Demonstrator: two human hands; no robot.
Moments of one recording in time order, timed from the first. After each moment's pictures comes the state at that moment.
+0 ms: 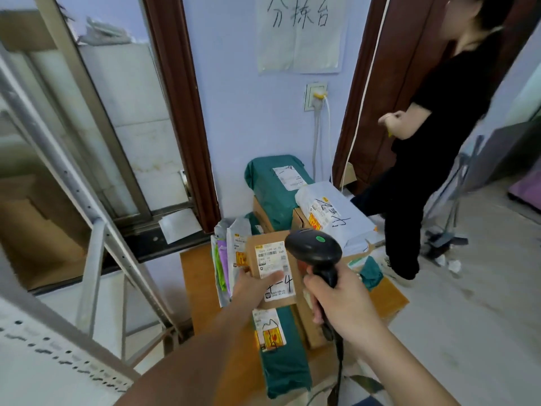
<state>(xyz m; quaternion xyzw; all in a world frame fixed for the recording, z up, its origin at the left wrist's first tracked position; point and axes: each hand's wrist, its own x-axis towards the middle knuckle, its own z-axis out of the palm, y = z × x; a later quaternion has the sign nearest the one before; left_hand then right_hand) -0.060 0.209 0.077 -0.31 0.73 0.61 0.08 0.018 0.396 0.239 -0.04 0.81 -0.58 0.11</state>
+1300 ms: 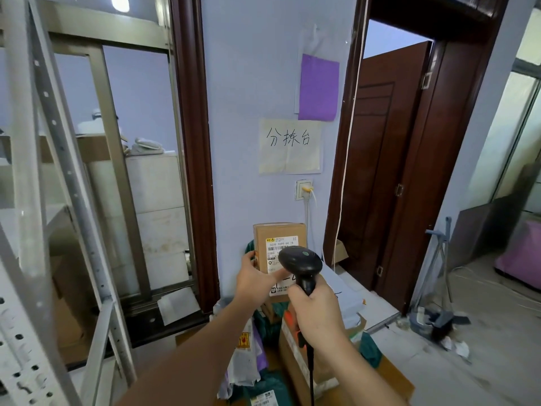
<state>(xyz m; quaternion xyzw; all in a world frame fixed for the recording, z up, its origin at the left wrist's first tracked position) -0.095 0.202 0.261 -0.11 0.76 0.63 -0.11 0.009 0.343 0.326 -0.03 0.79 -0.61 -0.05</state>
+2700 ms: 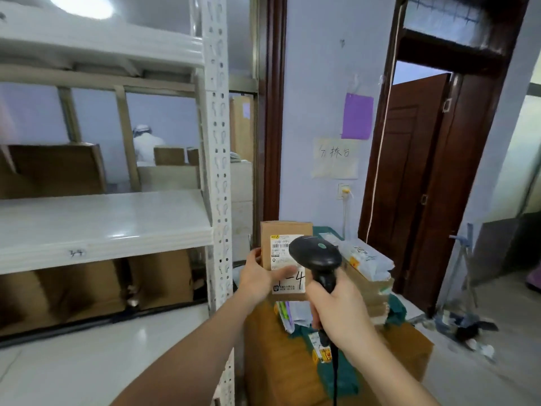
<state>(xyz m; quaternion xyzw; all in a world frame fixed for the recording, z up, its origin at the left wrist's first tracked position) 0.241 0.063 0.307 -0.08 0.76 0.63 -0.14 0.355 0.249 0.379 -0.13 0.82 -0.55 -0.07</state>
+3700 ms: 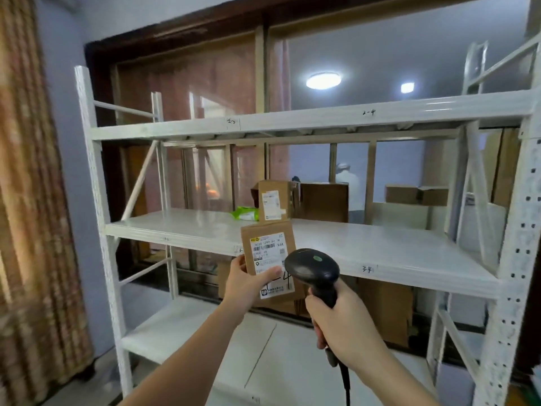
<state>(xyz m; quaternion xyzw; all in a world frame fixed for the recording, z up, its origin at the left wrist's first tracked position) 0.656 -0.348 0.374 -0.34 0.66 0.52 -0.42 0.601 -0.100 0.437 -0.44 0.69 -0.55 0.19</state>
